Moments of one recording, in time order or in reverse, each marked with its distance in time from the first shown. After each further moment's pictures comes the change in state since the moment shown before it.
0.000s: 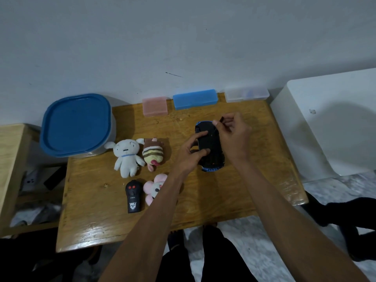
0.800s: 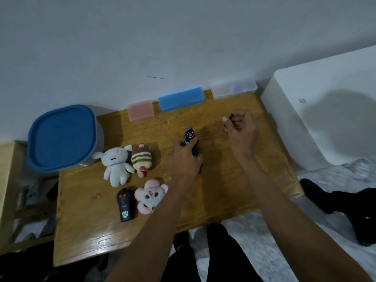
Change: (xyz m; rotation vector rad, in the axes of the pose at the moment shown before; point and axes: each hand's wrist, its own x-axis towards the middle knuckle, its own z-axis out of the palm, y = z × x) left_hand 0.013 -0.010 0.041 0.991 0.252 0.053; right_hand 0.011 0.035 -0.038 0.139 0.136 0.316
